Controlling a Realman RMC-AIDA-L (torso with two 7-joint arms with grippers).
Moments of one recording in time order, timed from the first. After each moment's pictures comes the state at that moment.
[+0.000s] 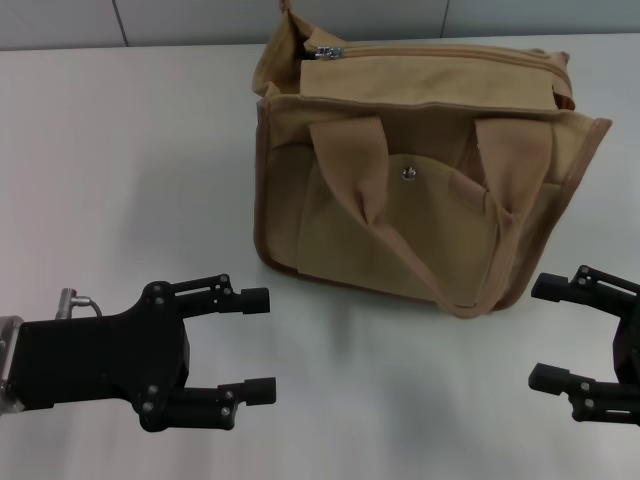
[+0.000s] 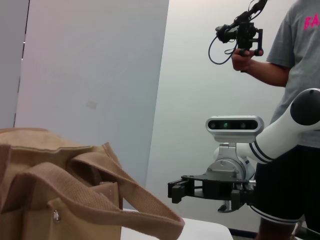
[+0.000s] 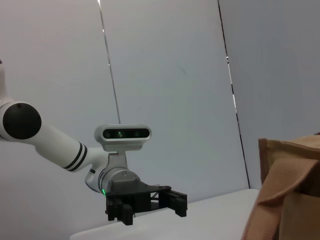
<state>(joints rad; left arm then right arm) -0.40 -2.02 0.87 0.45 1.81 1.93 -0.97 0.29 2.05 -0.45 -0.53 -2.04 -2.04 0.94</state>
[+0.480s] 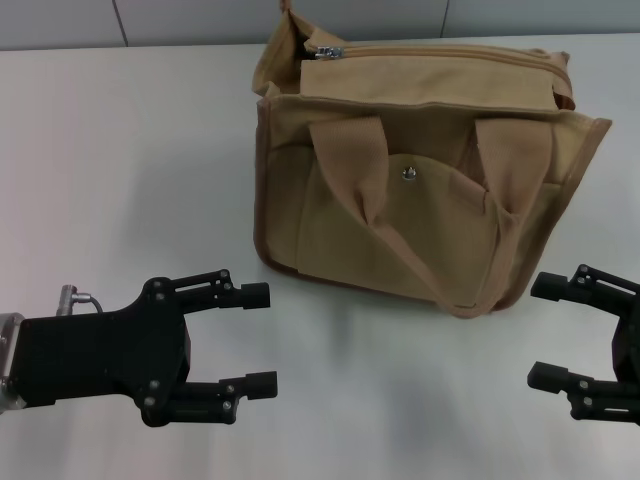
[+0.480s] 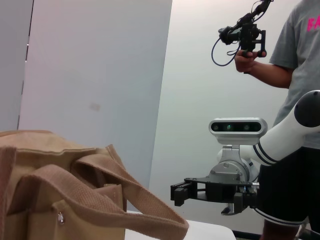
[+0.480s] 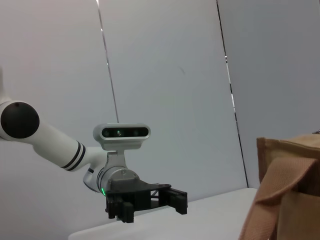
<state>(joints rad) -0.40 -2.02 0.86 0.45 1.81 1.92 -0.97 0.29 2.05 -0.45 -0.53 -2.04 -2.04 0.94</state>
